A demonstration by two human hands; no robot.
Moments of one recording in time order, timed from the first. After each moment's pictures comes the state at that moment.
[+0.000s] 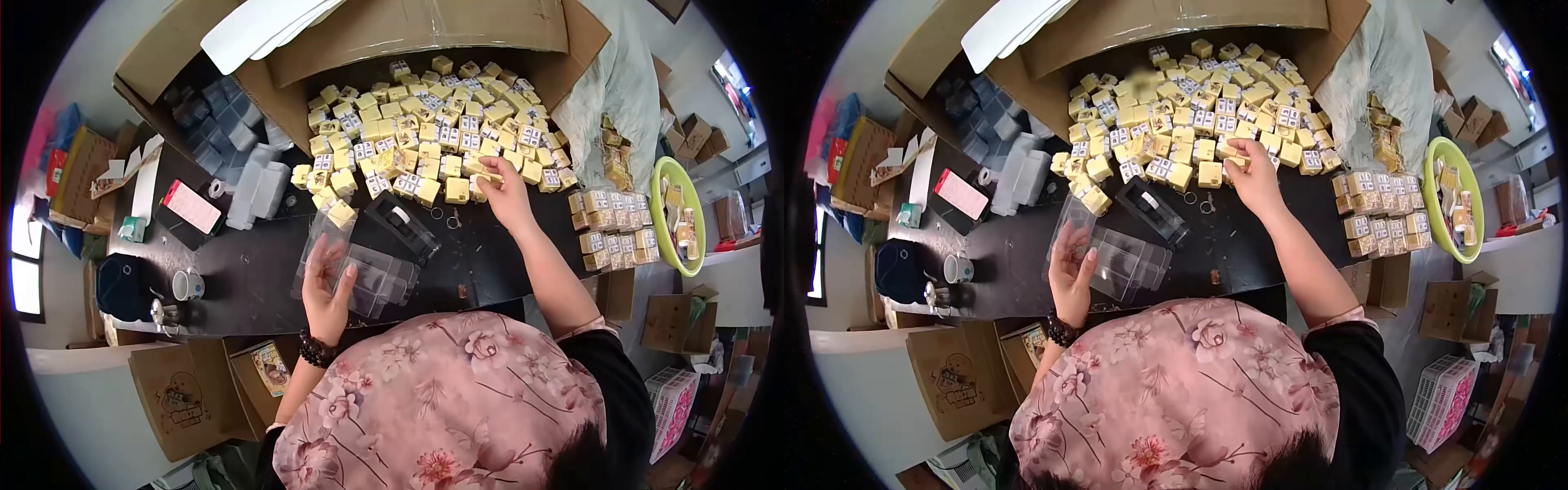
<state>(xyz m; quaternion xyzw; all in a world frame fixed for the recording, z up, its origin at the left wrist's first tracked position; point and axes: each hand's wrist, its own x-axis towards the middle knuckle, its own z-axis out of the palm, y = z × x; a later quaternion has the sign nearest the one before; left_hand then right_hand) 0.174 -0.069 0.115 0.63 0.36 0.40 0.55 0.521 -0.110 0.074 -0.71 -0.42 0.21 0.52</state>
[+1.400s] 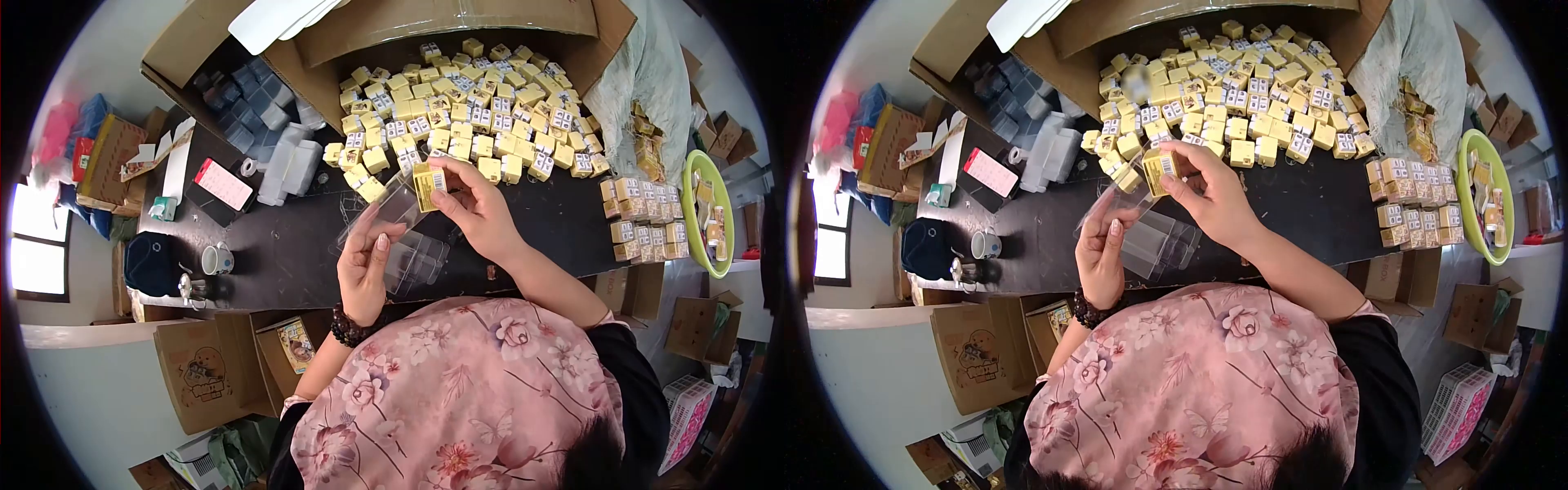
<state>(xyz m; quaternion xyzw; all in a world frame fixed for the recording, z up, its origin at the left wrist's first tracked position) 0.195 -0.085 0.142 0.61 0.27 0.43 0.61 0.398 -0.120 0.150 -0.47 -0.47 0.41 0.62</state>
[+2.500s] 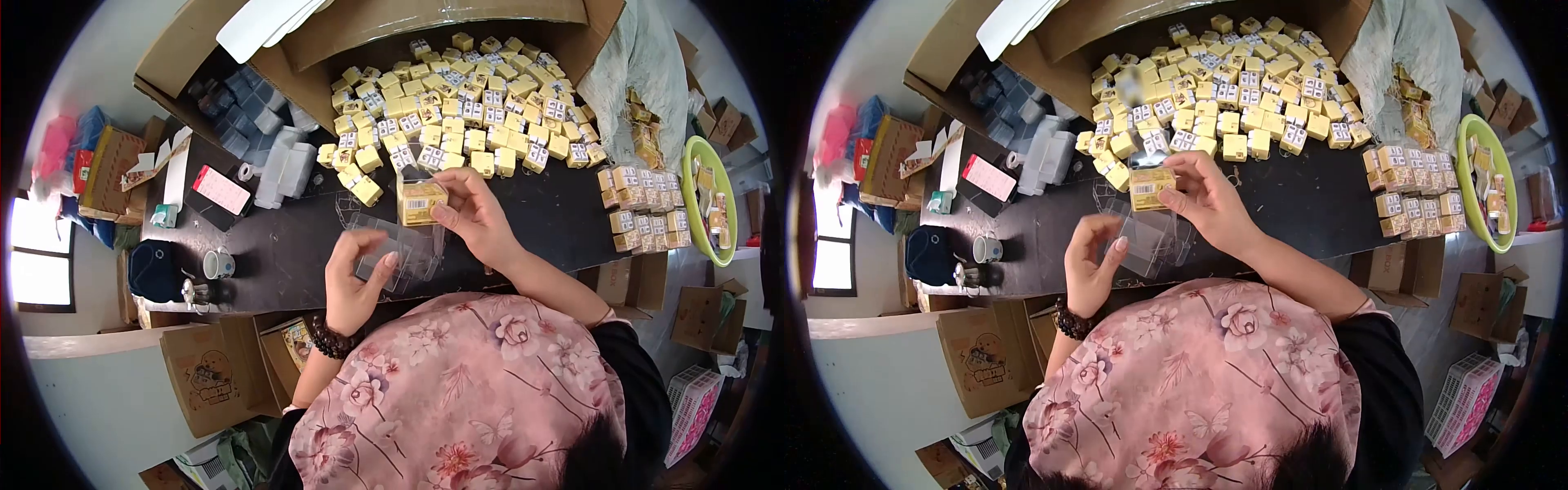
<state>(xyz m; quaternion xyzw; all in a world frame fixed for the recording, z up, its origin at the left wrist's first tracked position) 0.175 -0.081 0.167 0.74 0.34 0.18 0.55 0.397 -0.139 0.137 -0.35 -0.41 0.50 0.67</state>
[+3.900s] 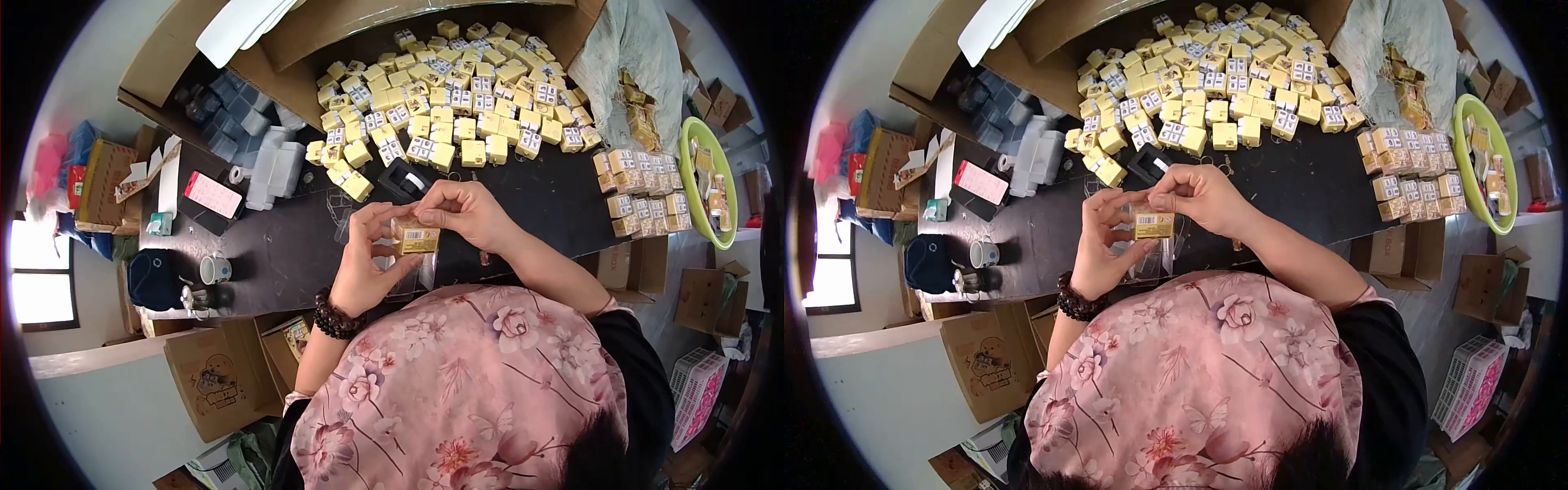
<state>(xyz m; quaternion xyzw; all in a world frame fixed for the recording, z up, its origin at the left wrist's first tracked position) 0.208 -0.078 0.164 0.76 0.25 0.24 0.54 0.413 -0.134 0.116 -0.38 -0.42 0.58 0.58</state>
